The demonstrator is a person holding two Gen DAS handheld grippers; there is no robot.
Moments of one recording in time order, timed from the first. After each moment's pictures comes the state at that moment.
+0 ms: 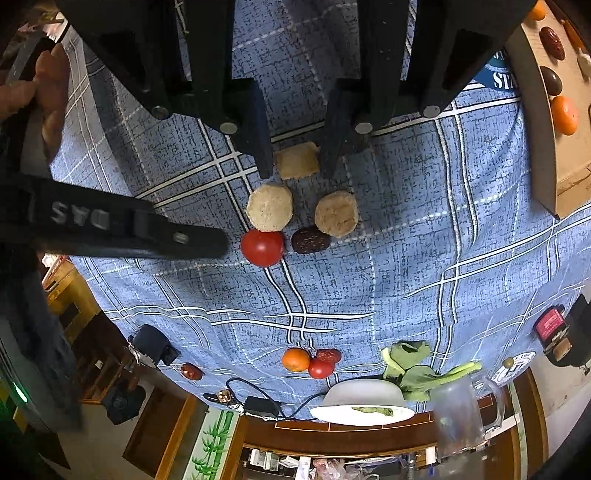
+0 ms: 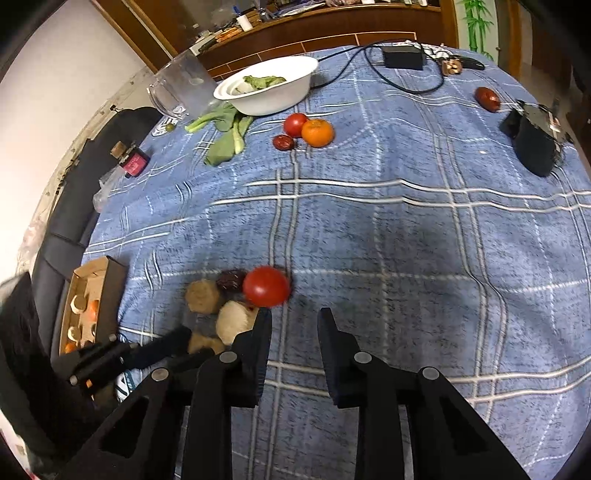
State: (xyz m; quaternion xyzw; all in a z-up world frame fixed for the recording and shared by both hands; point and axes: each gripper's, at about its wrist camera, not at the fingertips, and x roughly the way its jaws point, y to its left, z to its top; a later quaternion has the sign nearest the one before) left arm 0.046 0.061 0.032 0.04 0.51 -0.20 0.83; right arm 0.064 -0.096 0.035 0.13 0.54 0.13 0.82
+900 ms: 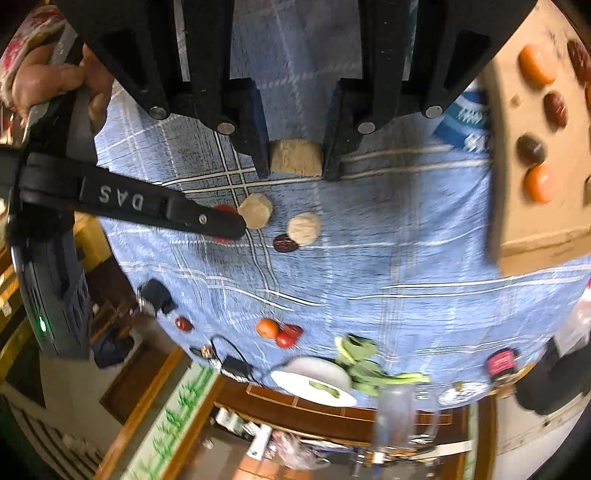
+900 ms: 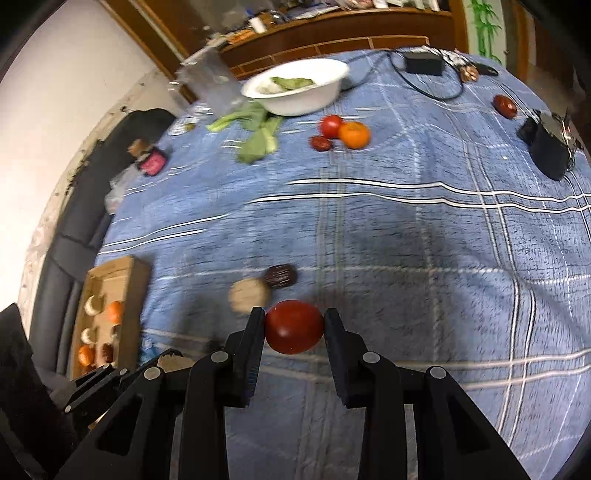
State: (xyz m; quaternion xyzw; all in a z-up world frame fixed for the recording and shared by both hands) left arm 0.006 0.124 0.072 -0.08 0.49 -0.17 0.85; right arm 0.041 -0.062 0.057 0.14 0.53 0.15 0.83
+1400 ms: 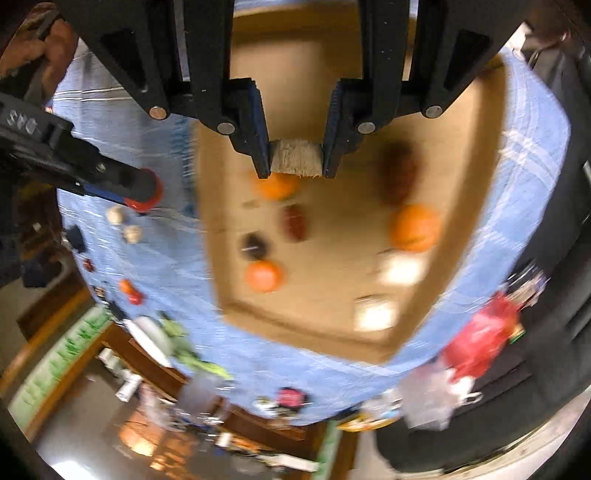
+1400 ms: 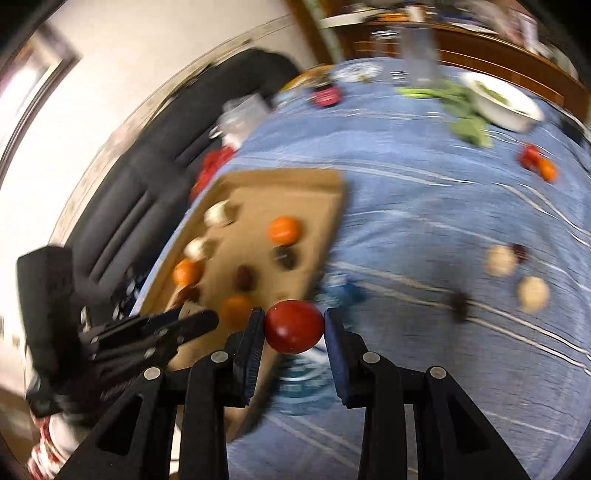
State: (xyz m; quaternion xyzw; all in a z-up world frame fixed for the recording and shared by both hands) left arm -0.089 0.330 0.064 -0.17 0.51 0.02 0.85; right arm -0.035 0.141 0.082 0.02 0.53 0.34 0.78
